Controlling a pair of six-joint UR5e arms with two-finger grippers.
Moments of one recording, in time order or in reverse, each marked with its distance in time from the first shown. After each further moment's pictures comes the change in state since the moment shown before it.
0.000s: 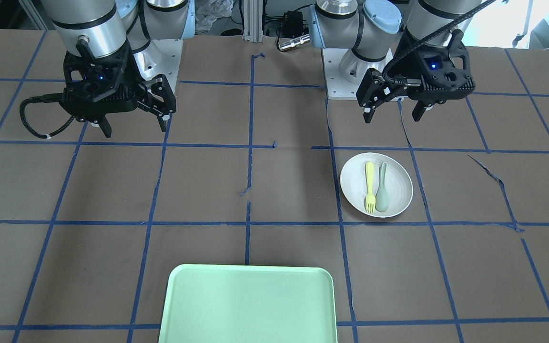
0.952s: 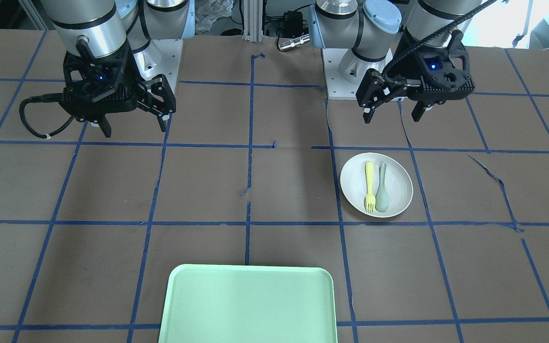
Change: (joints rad) left arm 0.000 -0.001 0.000 0.000 -0.001 0.000; right arm 0.000 0.000 0.001 0.000 -0.001 0.001
